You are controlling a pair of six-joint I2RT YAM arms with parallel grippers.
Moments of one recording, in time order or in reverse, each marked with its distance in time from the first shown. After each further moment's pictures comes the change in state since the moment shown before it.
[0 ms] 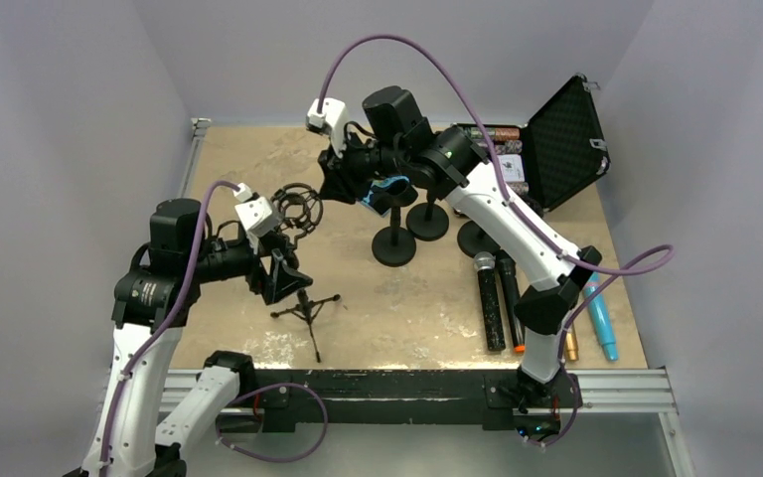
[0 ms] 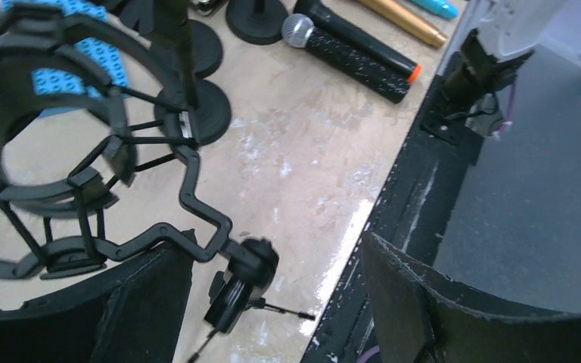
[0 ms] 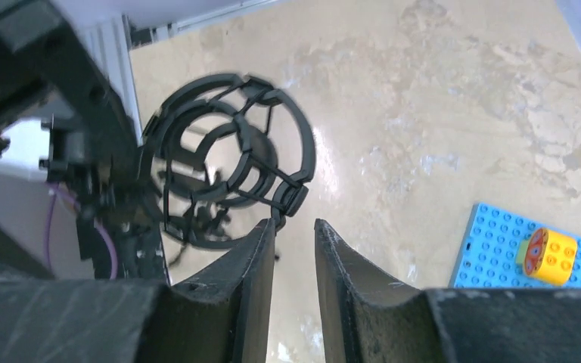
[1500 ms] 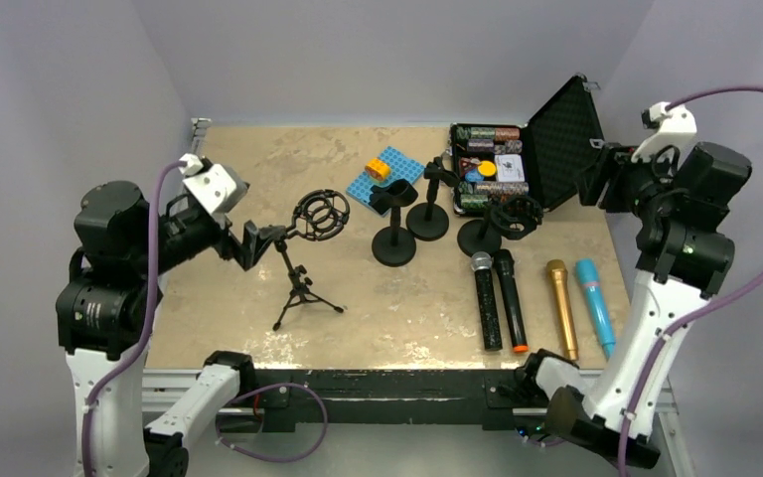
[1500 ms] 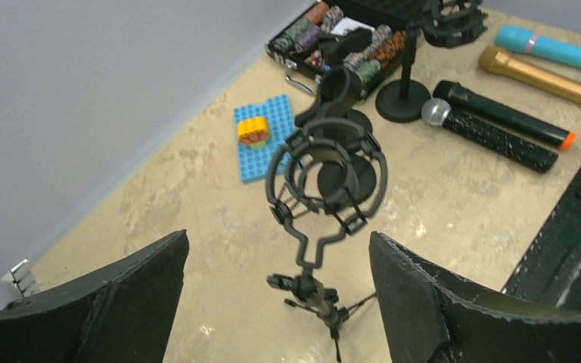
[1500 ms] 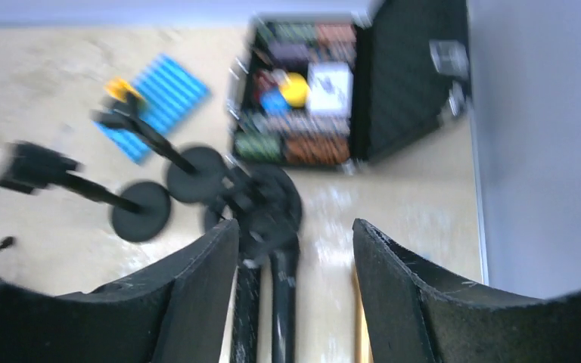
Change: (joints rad) left arm 0.022 0.103 0.427 0.039 -0.232 0.060; right arm -1.314 -0.792 -0.659 -0.124 -0.048 0.055
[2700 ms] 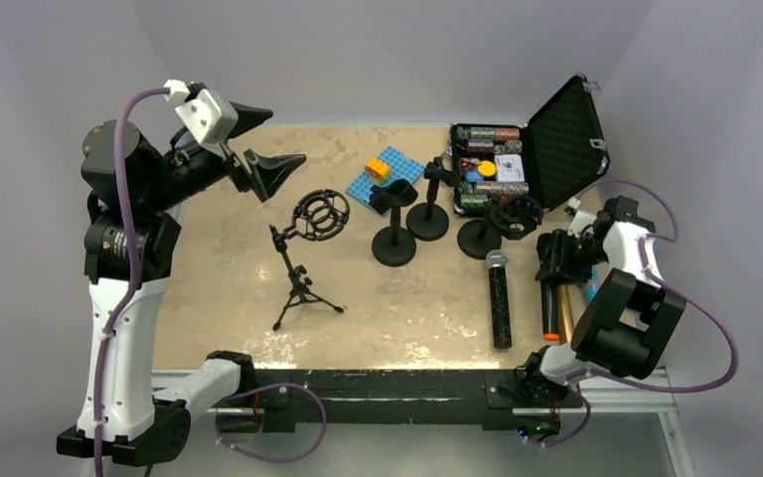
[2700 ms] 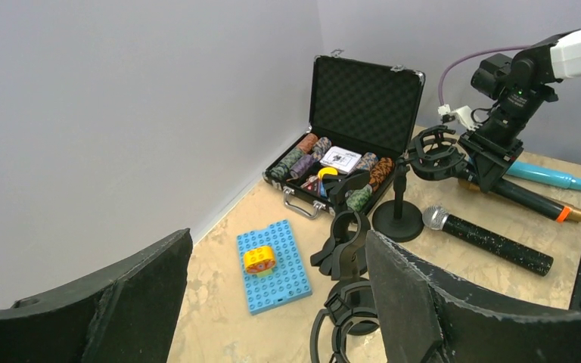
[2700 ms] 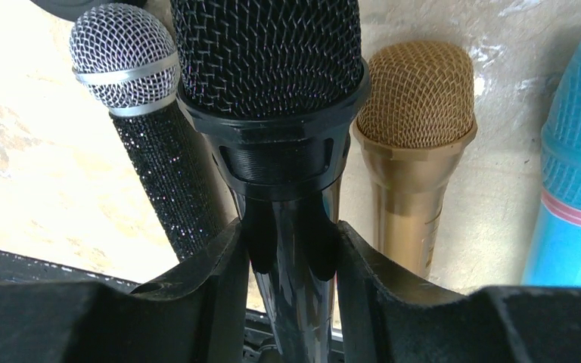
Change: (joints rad) left arm 0.000 0.172 0.048 0.459 0.159 -0.214; right arm -0.012 0.401 -0.580 0.089 0.094 -0.153
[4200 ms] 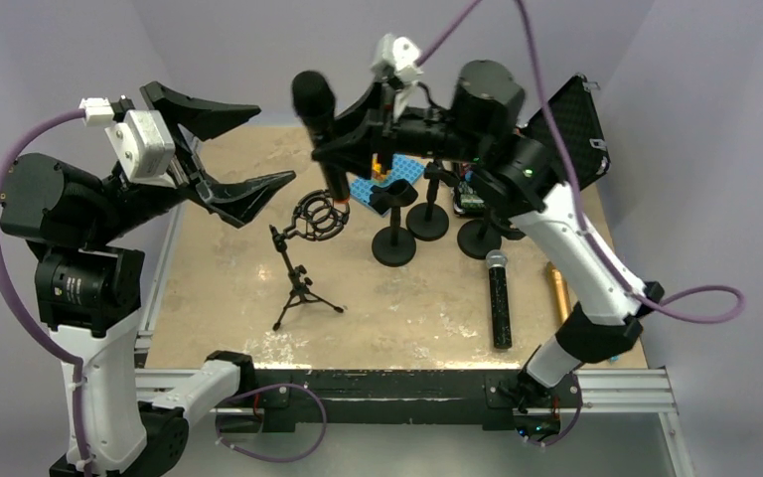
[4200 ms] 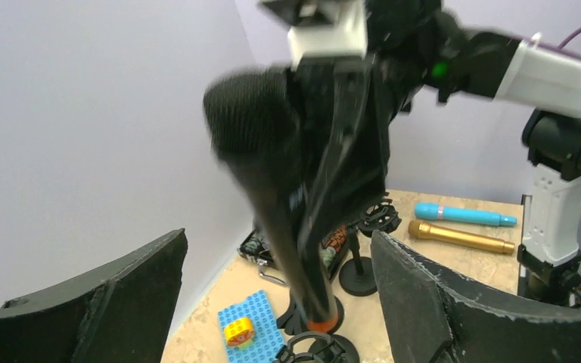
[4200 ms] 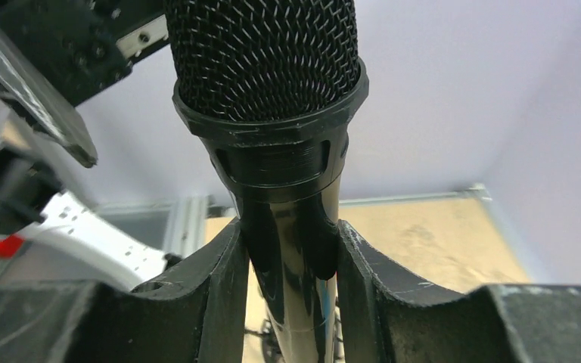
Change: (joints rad) left arm -0.014 -0.034 0.206 0.020 0.124 -0.158; right arm 1.328 0.188 1.184 0.528 -0.269 0.300
